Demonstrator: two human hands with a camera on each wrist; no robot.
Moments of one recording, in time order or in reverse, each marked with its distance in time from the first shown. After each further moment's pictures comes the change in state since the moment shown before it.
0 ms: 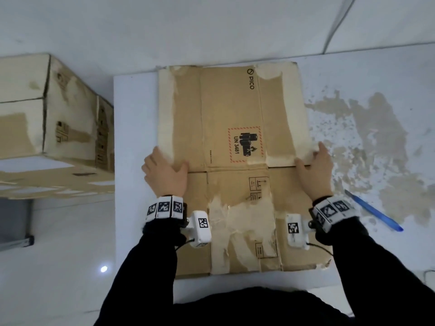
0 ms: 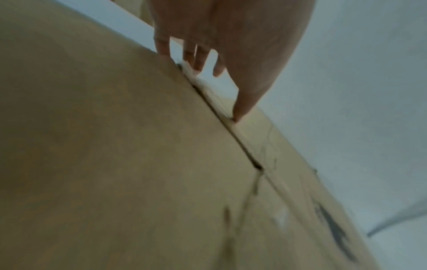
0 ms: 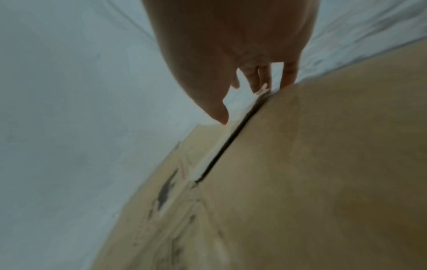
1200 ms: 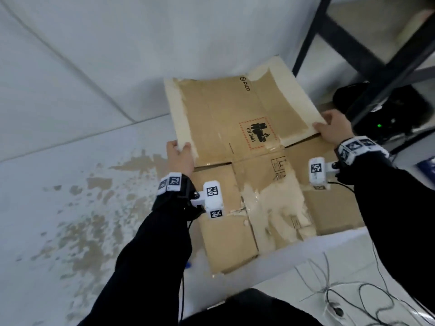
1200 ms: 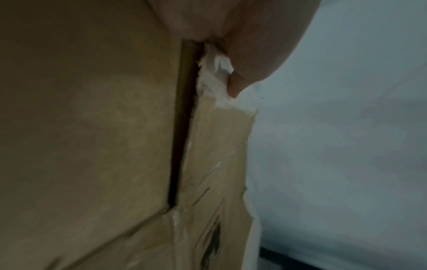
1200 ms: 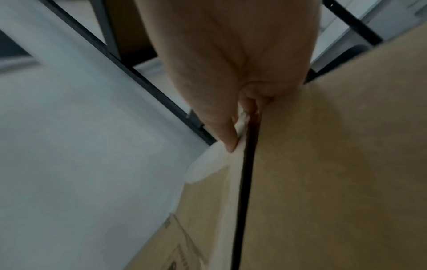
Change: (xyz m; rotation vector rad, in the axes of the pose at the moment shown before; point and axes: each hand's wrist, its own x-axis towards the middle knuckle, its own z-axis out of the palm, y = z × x) left_hand -0.247 0.495 0.202 -0.694 -0.204 0.138; right_hand 0.263 0.316 -0.468 0.064 0.190 0.032
